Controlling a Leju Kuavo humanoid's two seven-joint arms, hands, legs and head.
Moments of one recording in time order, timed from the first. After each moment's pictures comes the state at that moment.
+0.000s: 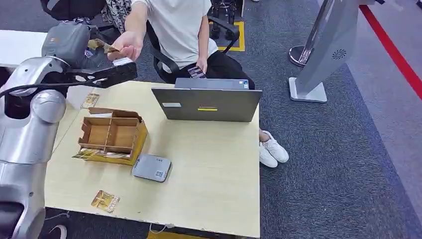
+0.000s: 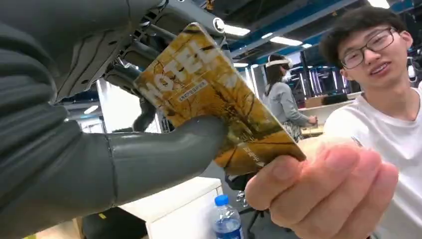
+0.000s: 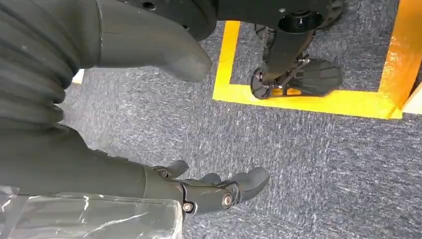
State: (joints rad) left arm -0.89 0.26 -0.36 -1.42 -1.04 -0.39 0.16; right arm -0.13 0.13 -0.88 -0.23 1.03 -0.13 0.05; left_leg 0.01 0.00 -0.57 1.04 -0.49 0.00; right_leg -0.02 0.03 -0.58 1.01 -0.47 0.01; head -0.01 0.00
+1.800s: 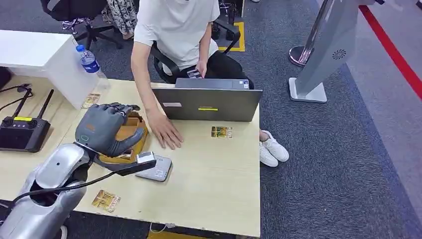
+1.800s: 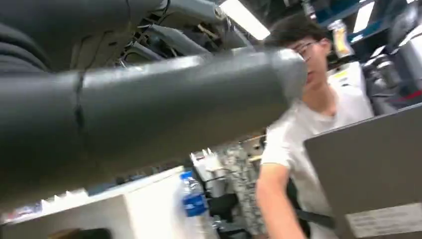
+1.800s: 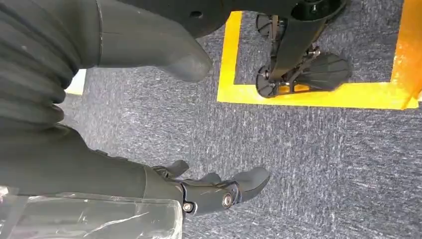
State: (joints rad) left arm -0.36 0.39 -0.49 -1.80 -1.18 -0.12 0.06; right arm -0.09 0.13 -0.89 -0.22 0.98 -0.17 0.02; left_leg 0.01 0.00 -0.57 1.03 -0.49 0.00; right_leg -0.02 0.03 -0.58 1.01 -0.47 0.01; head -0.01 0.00
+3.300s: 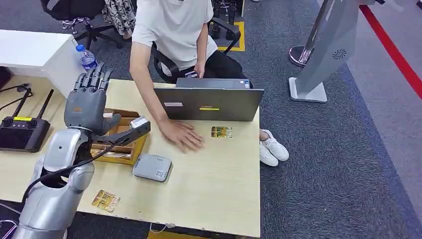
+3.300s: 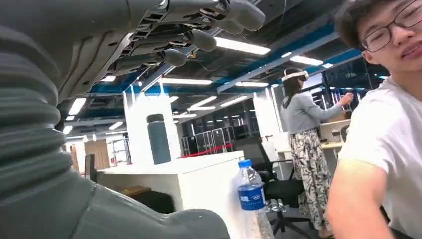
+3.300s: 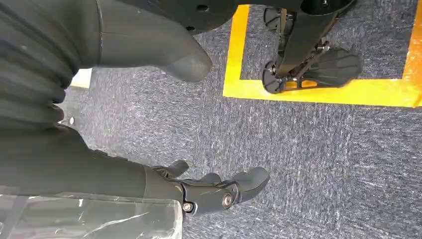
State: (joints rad) left arm -0.41 0.21 -0.33 -1.67 -1.31 -0.10 0.20; right arm -0.09 0.13 -0.90 -0.22 1.01 -0.17 0.04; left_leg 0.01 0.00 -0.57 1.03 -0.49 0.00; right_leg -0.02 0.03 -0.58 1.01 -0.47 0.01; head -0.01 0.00
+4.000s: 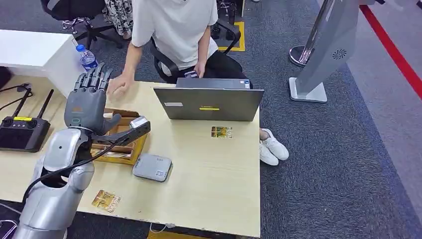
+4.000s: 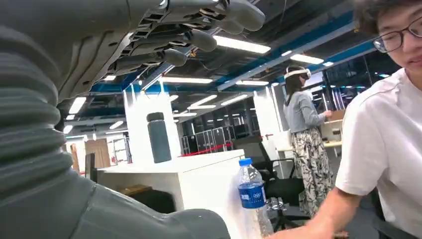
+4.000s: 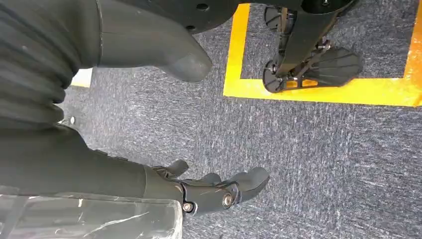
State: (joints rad) left arm -0.41 0.21 -0.32 -1.66 -1.31 -0.10 0.19; right arm -0.09 0.13 -0.90 -0.22 1.01 -0.18 0.04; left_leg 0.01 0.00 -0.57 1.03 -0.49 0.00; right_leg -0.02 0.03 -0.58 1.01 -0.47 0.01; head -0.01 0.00
